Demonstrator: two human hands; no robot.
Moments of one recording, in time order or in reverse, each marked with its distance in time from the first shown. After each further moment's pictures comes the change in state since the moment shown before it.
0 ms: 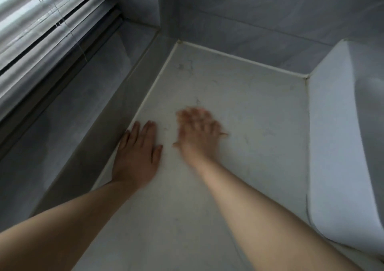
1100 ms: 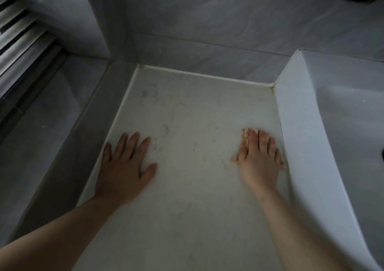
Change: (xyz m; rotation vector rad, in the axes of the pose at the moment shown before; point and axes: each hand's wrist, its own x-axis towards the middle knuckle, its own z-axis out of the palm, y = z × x) left_hand 0.072 0.011 0.010 0.030 -0.087 0.171; right_hand -0.014 0.164 -0.035 -0.101 0.187 0.529
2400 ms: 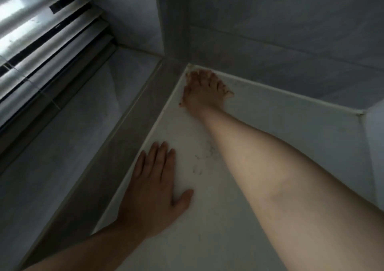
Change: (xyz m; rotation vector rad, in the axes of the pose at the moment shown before) left_hand 0.000 0.002 0.001 -0.027 0.018 -0.068; right_hand 0.135 -0.275 0.038 0.098 -0.216 -0.507
